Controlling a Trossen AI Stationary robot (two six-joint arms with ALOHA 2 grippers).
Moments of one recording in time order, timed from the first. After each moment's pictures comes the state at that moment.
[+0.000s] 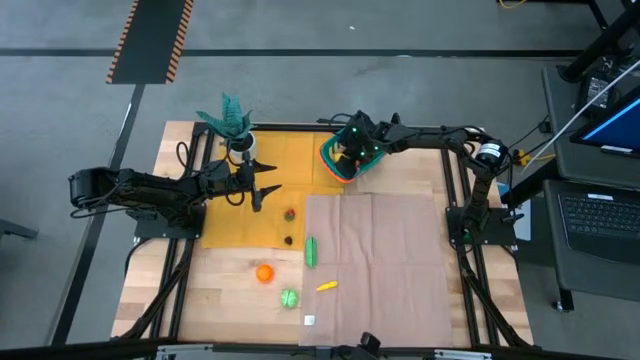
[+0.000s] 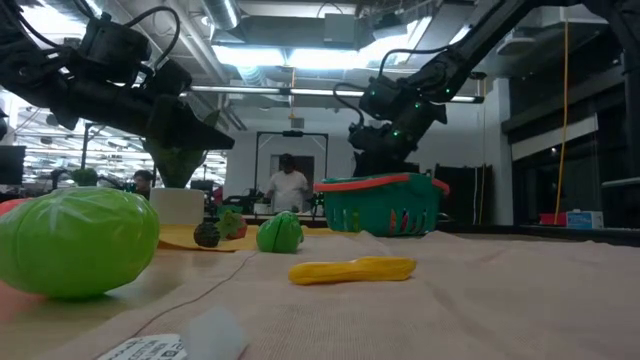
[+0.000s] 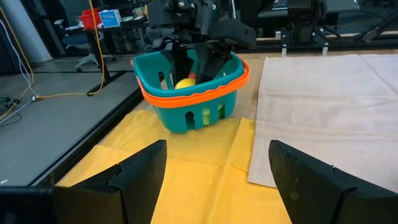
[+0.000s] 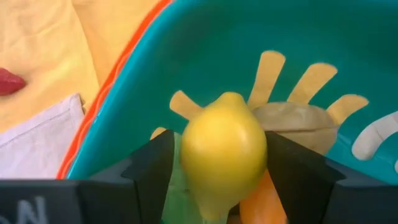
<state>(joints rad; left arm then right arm) 0.39 1.09 0.12 0.78 0.04 0.13 -0.55 1.87 1.18 -0.23 -0.23 0.02</state>
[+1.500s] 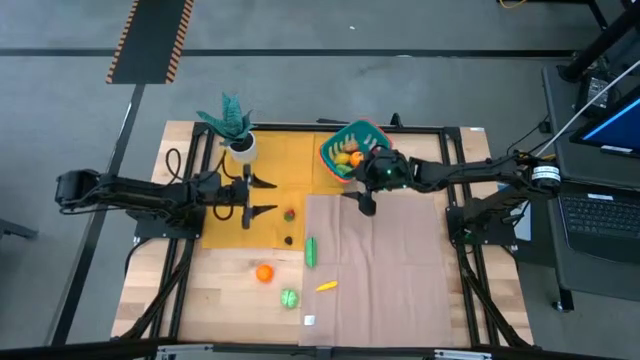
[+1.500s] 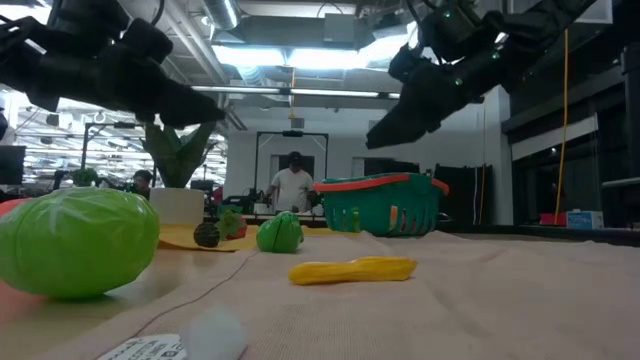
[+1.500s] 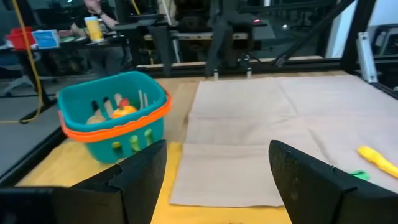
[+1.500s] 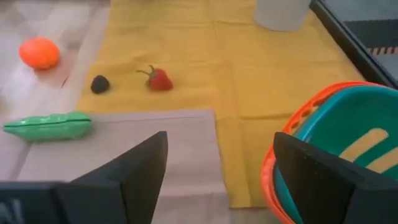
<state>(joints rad) 0.16 0.83 0.12 0.58 0.05 0.08 -0.25 1.42 0.71 0.17 -0.11 -0.10</state>
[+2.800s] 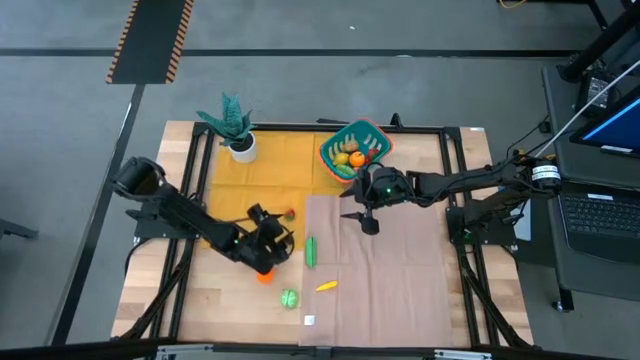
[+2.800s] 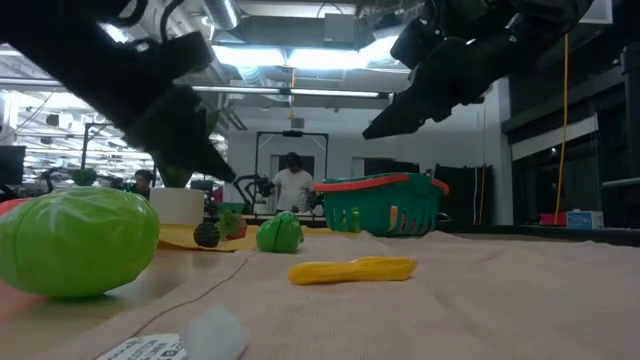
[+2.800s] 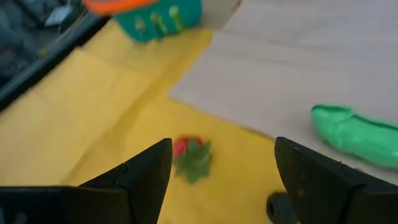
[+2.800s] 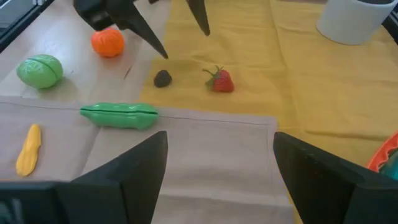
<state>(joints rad) -0.47 1.58 0.69 -0.15 -0.93 -0.71 -0.08 1.41 0.71 0.16 -0.11 -0.11</state>
